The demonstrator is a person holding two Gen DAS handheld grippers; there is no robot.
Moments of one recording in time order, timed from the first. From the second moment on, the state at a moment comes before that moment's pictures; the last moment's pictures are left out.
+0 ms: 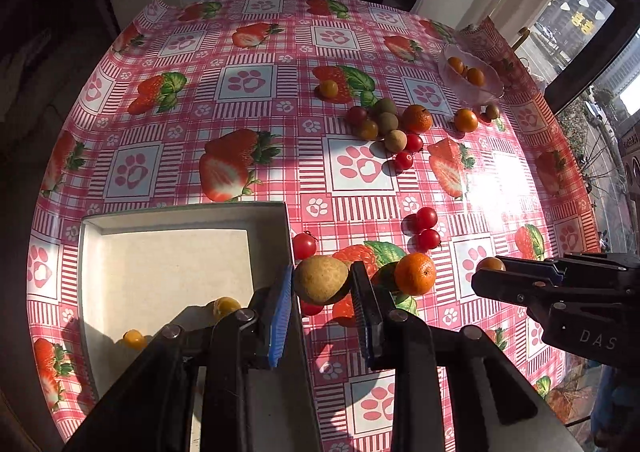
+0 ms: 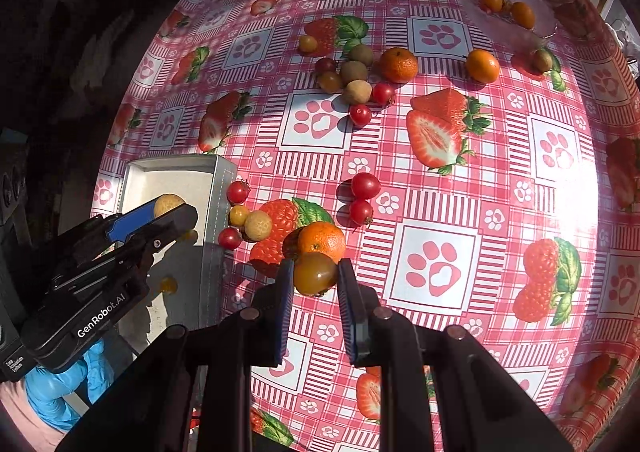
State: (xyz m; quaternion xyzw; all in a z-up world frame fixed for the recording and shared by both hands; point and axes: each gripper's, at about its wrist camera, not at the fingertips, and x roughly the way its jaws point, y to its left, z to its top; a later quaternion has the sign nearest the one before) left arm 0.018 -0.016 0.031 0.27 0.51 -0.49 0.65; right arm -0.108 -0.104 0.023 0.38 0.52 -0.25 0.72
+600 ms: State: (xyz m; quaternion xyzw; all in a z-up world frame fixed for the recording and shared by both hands) left arm 0.097 0.099 0.002 0.25 0.55 -0.40 0.68; right arm 0.008 -0.018 0.012 0.32 0.57 -0.16 0.74
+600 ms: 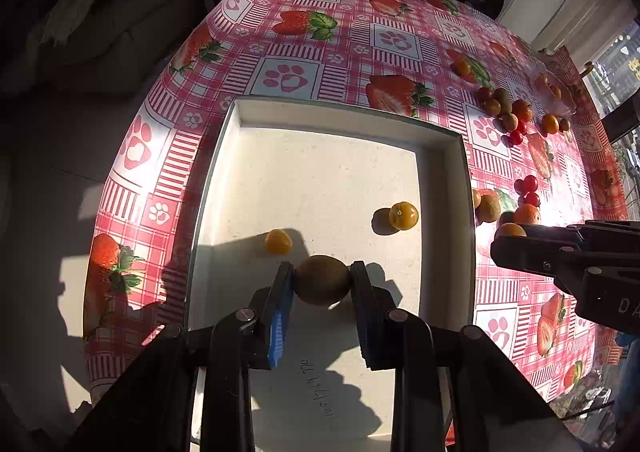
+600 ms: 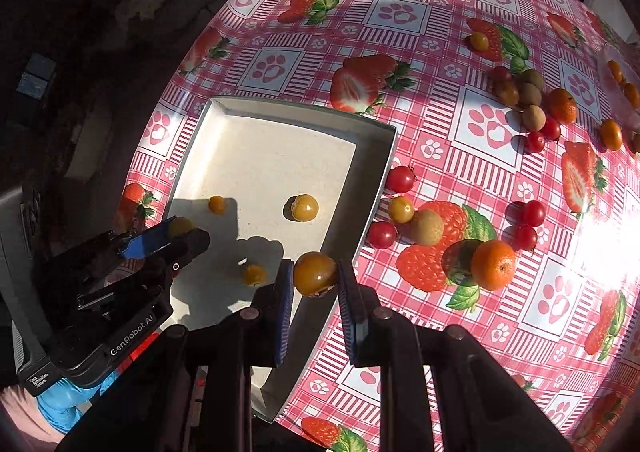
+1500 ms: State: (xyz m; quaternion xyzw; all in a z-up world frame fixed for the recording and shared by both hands) left arm 0.101 0.109 -0.050 0.29 0.59 -0.37 0.66; right arm 0.064 0.012 -0.064 0.30 0.64 -0.14 0.69
